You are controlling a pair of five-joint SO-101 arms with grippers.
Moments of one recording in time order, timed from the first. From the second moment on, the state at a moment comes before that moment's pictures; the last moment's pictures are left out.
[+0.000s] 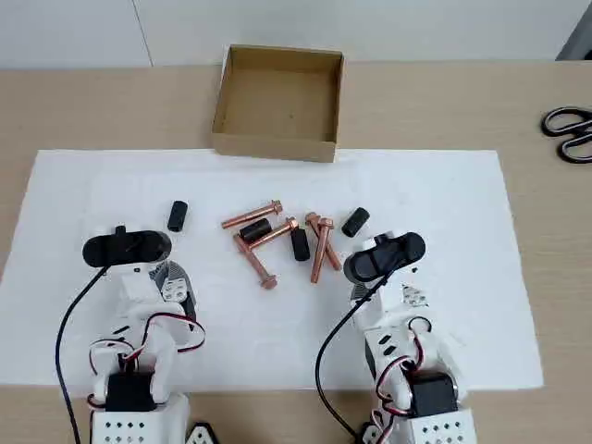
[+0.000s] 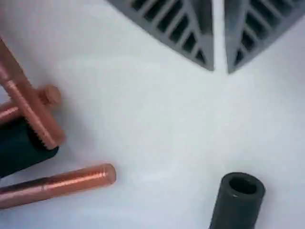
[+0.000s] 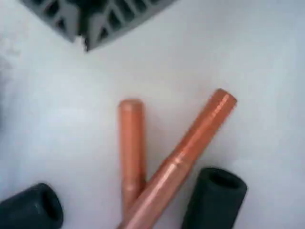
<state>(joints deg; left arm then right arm) -4.3 -97.5 93.8 53.1 13.6 -13.0 -103.1 96.1 54.1 5.5</state>
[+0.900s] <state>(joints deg) 2.0 -97.5 97.0 41.2 13.7 -13.1 -103.1 96.1 54.1 5.5</state>
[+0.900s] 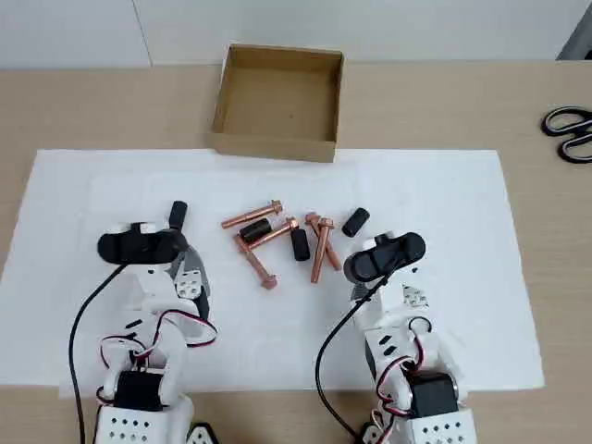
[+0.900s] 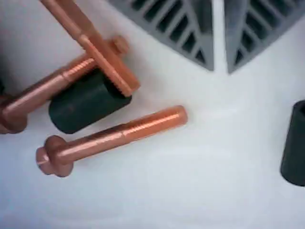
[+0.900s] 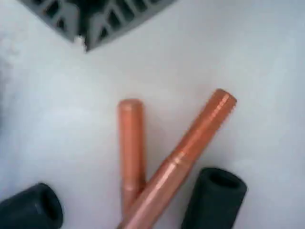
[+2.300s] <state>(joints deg) 13.2 -43.7 21.5 83.0 1.5 -13.1 -57.9 32.5 86.6 15.7</state>
